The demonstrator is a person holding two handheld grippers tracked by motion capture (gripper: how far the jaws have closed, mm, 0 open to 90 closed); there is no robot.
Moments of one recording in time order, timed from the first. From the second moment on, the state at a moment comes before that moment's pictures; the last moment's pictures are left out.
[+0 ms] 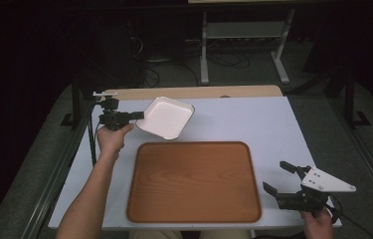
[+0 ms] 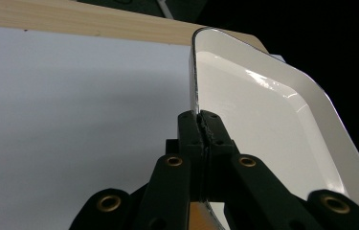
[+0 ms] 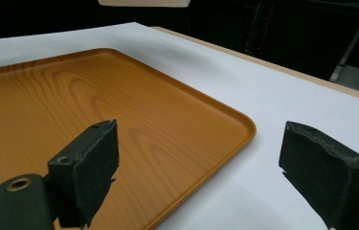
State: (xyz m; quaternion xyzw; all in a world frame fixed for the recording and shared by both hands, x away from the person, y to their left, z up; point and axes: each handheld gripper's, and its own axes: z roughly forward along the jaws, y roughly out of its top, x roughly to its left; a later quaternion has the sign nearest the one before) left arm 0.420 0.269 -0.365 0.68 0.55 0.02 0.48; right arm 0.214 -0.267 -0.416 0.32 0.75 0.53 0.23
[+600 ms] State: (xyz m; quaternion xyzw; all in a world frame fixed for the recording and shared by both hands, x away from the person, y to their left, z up) left arm 0.386 0.254 -0.373 0.71 0.51 0.00 0.48; right arm 0.213 -0.266 -0.416 0.32 0.76 0.52 0.23
